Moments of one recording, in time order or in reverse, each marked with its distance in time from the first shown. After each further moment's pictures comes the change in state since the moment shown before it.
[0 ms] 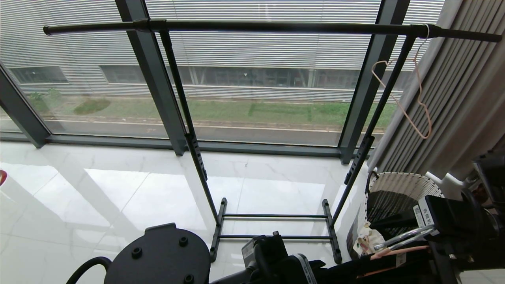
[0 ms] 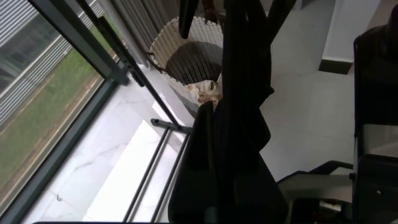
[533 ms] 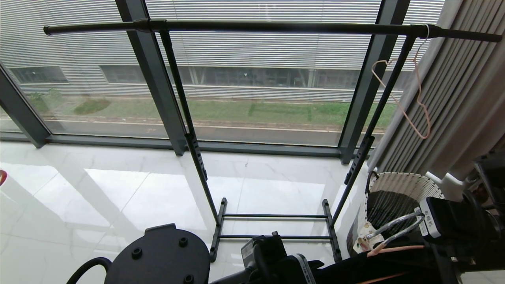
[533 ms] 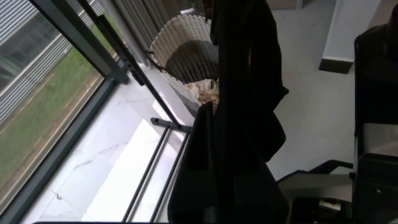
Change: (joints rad) left arm 0.000 0.000 0.005 -0.001 0.001 0.001; right arm -0.001 -0.005 0.004 -0.001 -0.004 -0.001
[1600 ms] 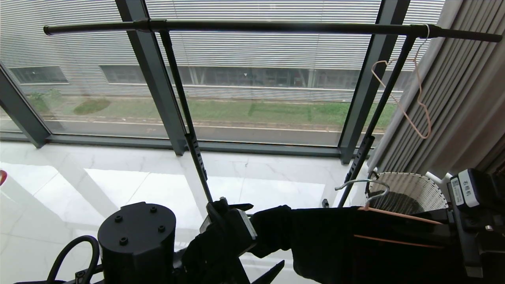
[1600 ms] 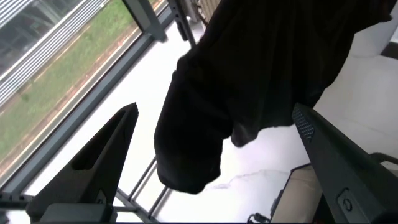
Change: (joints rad) left arm 0.248 -0.012 0.123 -0.056 0.009 -0.009; right arm -0.145 -0.083 -0.001 -0.061 0.068 0.008
